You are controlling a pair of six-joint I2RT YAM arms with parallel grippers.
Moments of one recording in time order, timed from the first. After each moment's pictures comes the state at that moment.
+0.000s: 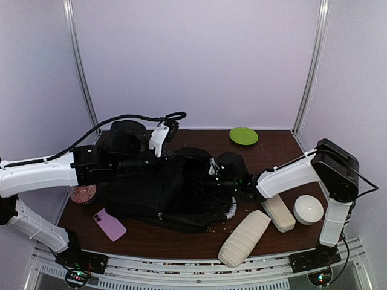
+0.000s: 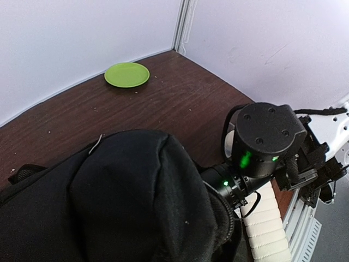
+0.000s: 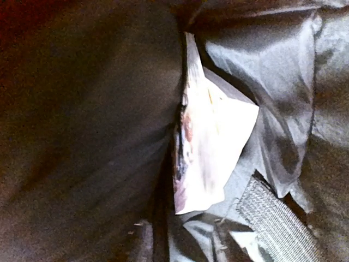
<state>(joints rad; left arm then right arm) -1.04 1.30 1.07 -0.18 -0.08 -0.26 0.92 1.87 0.97 0.57 -0.28 1.34</state>
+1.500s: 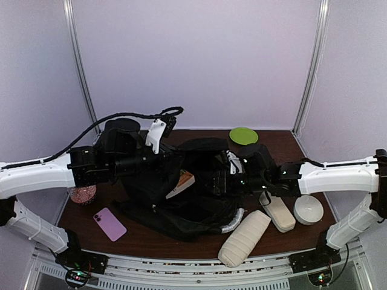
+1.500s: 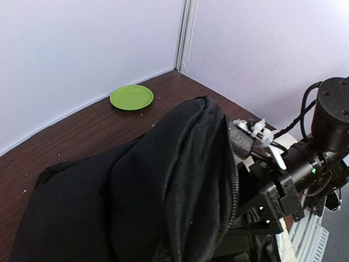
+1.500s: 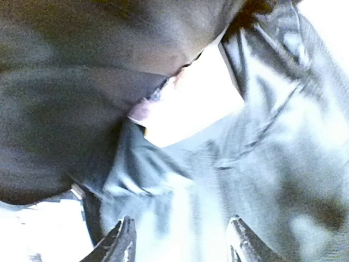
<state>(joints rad) -1.03 1.27 1.06 -0.12 -0.13 -0.20 0.96 1.44 0.91 -0.02 -0.10 0.84</state>
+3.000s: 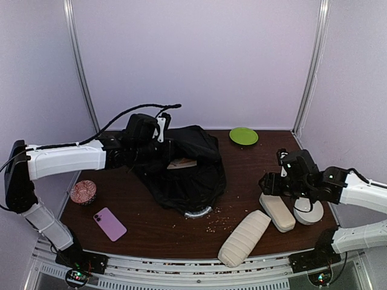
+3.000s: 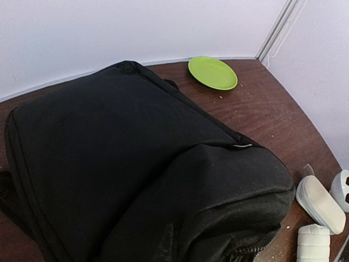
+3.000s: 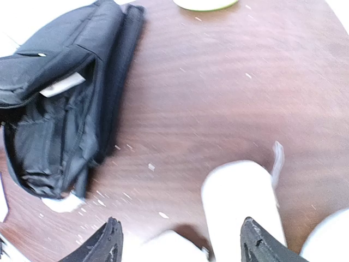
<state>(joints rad) -0.81 1.56 1.16 -0.10 -0.16 -0.39 0.77 0.97 0.68 -0.47 0.31 0.68</state>
